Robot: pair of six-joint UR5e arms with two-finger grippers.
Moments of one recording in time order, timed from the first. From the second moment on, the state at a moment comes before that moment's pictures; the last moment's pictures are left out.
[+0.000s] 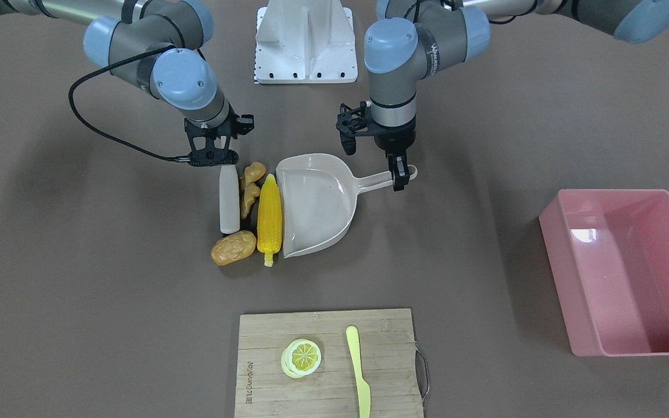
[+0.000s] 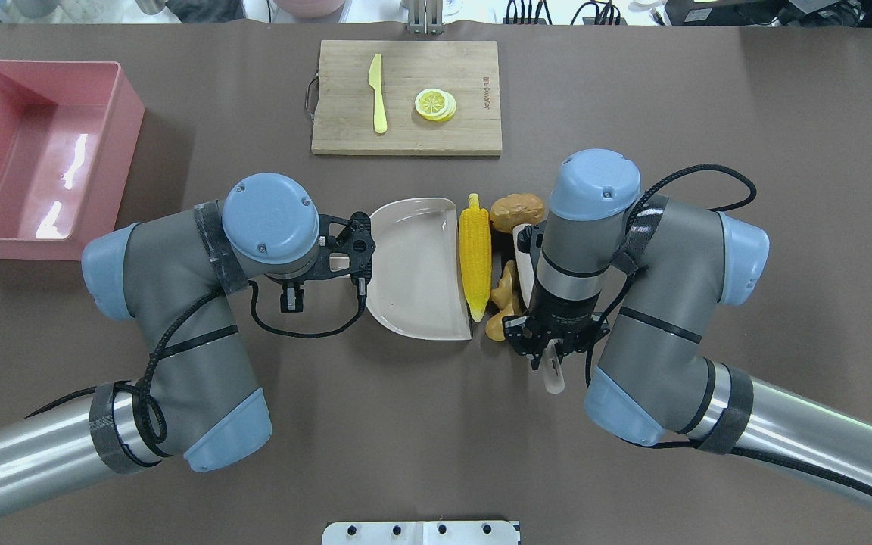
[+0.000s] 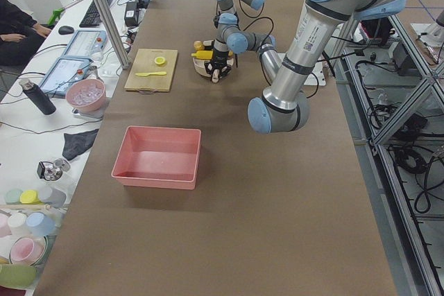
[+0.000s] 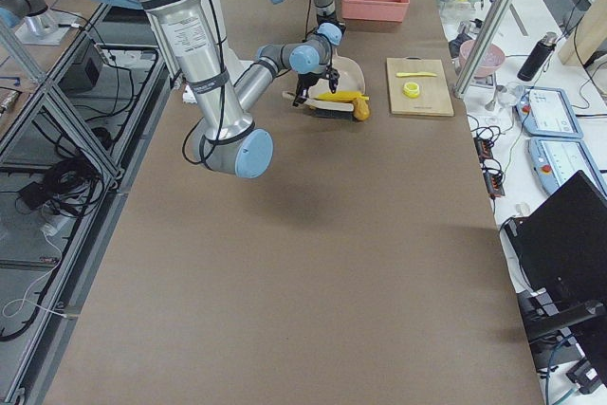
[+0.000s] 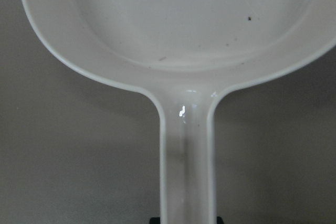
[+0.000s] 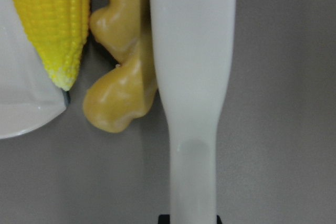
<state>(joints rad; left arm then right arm) -0.52 -2.19 -1.77 -1.39 -1.65 0.33 0.56 -1.03 1.77 -1.80 2.27 1.02</state>
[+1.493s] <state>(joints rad) -0.52 -2.20 -1.77 -1.39 -1.65 0.33 0.60 -0.90 1.71 -1.75 2.35 1.10</state>
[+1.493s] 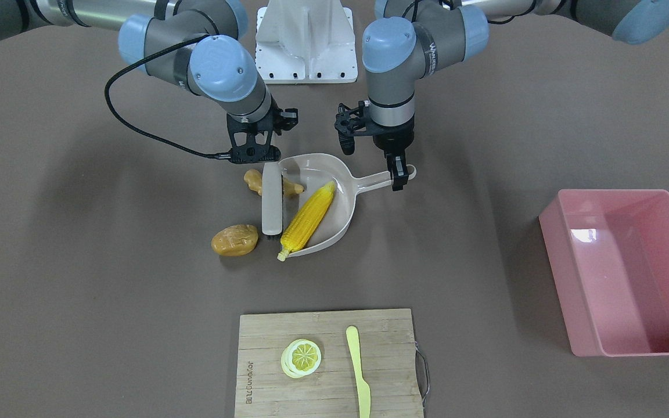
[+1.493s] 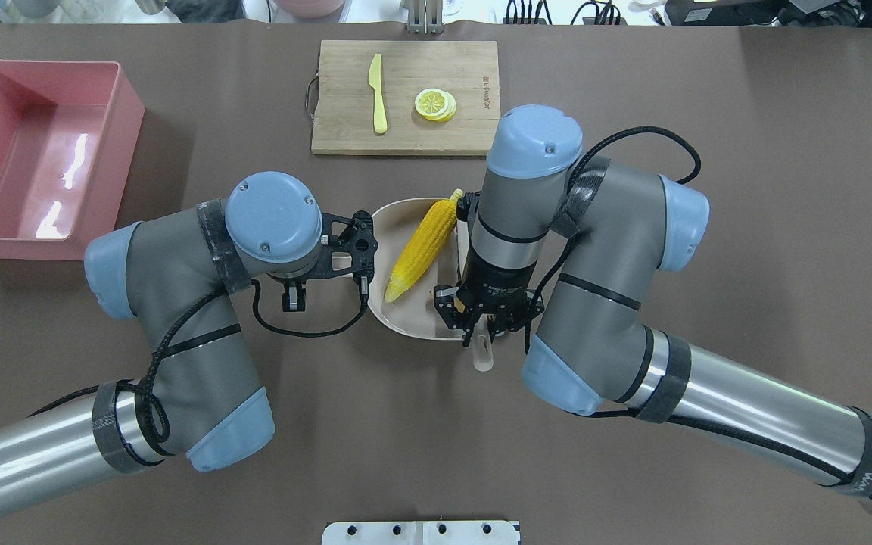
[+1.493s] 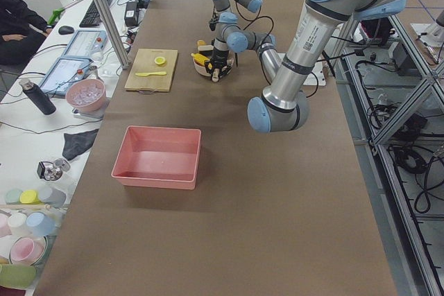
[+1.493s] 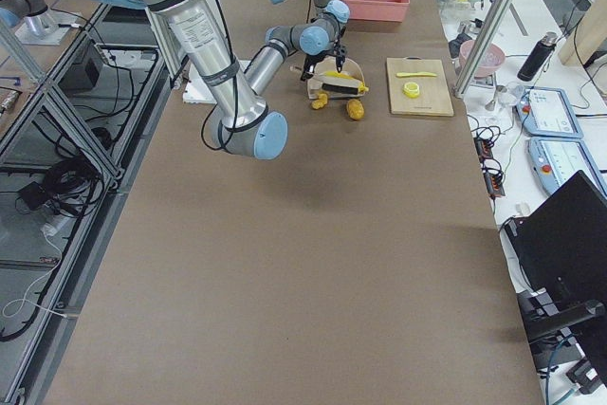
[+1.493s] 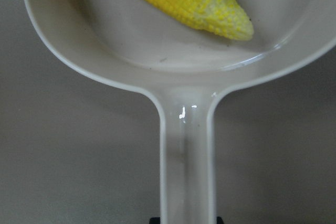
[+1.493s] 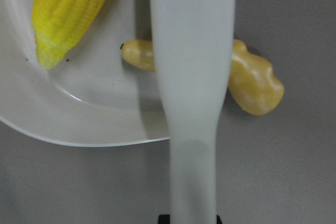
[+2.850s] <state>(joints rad) -0.52 -2.19 -1.77 -1.39 -1.64 0.33 0.75 -1.13 1.82 -1.83 2.31 0.86</state>
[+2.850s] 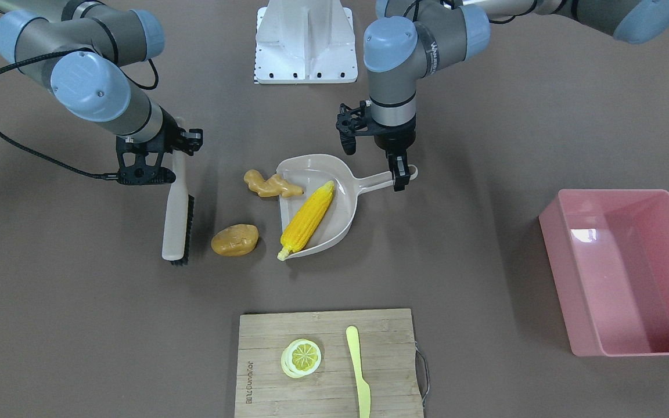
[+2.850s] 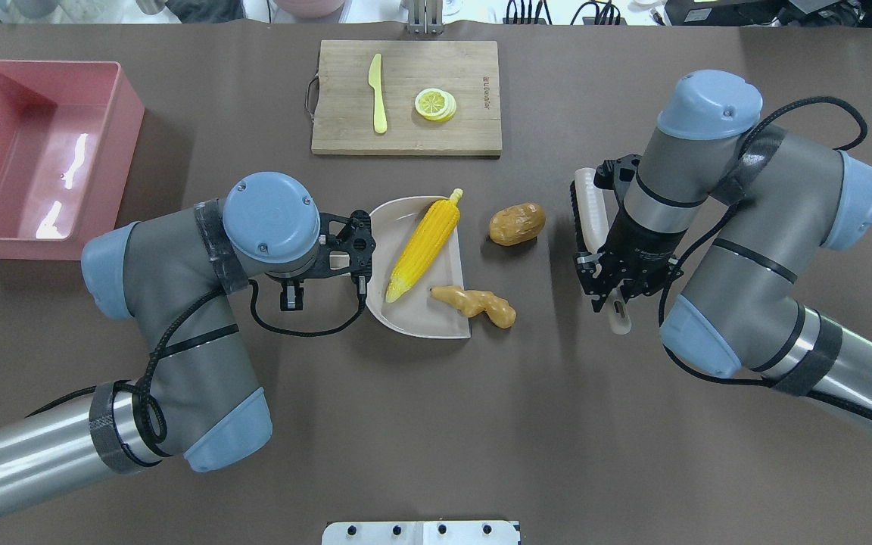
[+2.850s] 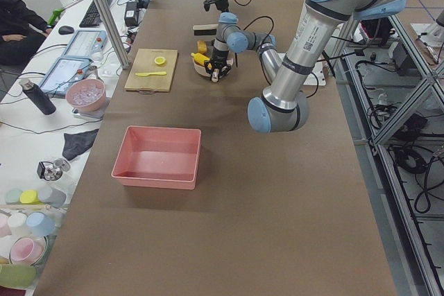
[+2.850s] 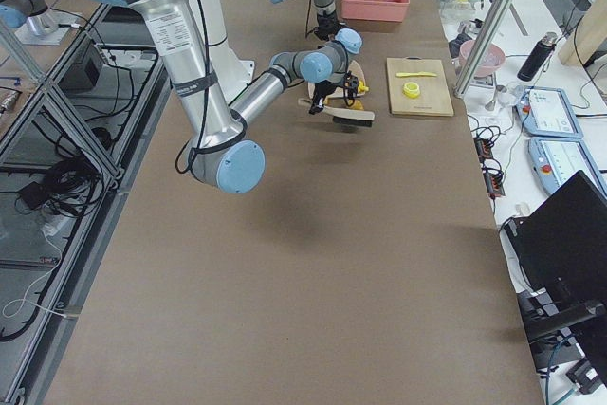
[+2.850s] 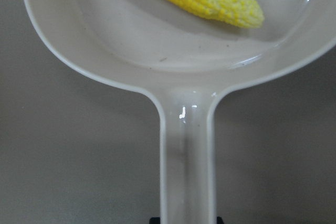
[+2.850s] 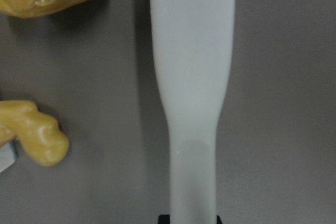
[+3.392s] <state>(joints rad) -0.52 -2.21 -1.77 -1.35 -1.64 0.33 0.71 -1.08 1.76 -1.88 2.17 0.75</state>
